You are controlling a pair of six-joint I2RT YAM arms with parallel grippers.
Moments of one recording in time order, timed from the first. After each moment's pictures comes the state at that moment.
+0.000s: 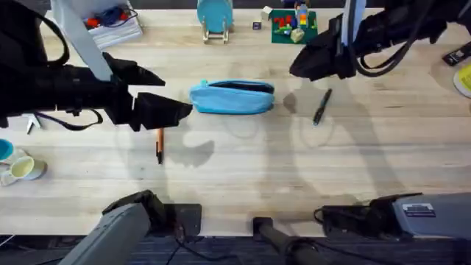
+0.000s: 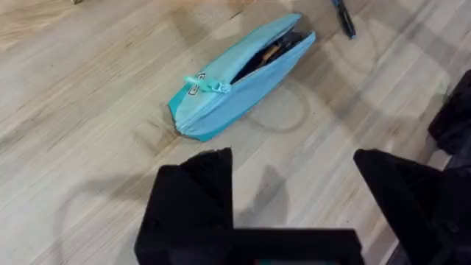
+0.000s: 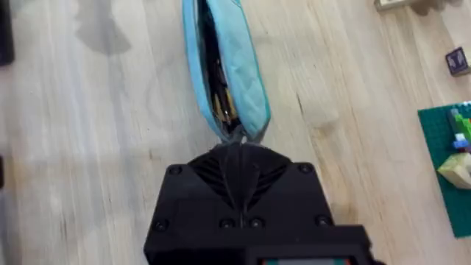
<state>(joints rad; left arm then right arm) 0.38 1.10 1.05 -1.29 0.86 0.92 0.14 1.56 1.29 -0.94 -0.73 -1.05</state>
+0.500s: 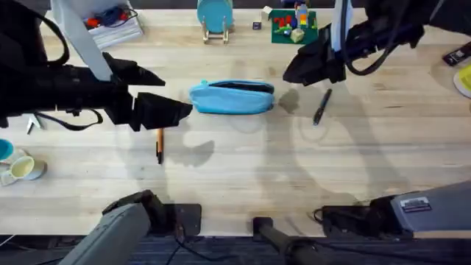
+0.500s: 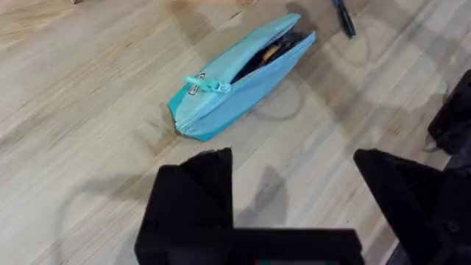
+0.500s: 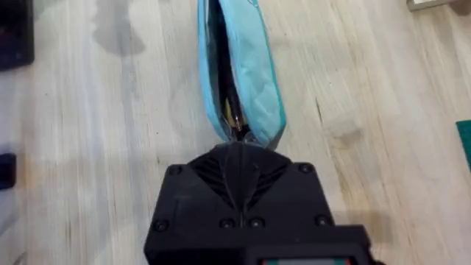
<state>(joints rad) 0.38 1.10 1.05 -1.29 0.86 0.92 0.14 1.66 1.29 -0.94 -0.79 -1.09</state>
